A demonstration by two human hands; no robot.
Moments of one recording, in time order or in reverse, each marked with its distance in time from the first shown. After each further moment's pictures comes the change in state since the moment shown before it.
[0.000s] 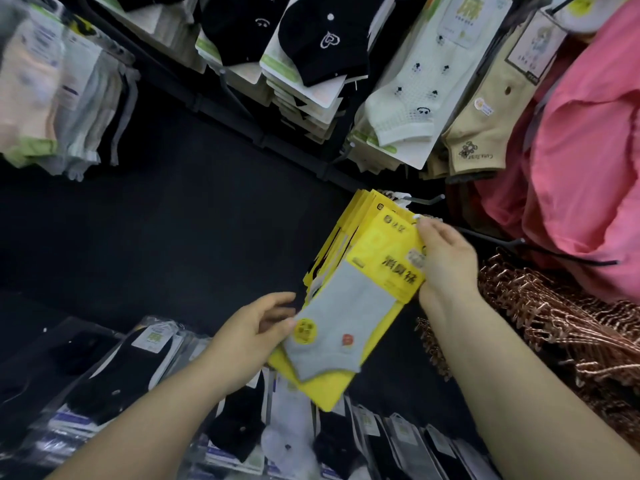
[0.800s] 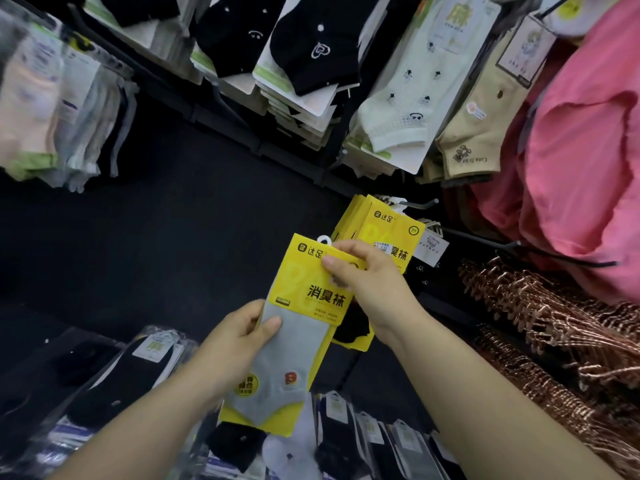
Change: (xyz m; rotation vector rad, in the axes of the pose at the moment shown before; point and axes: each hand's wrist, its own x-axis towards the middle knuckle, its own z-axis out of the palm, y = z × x) left_hand 0.001 -0.005 -0.008 -0.075 0.049 -0.020; right_hand -0.045 0.016 0.027 -0.378 -0.555 -0.038
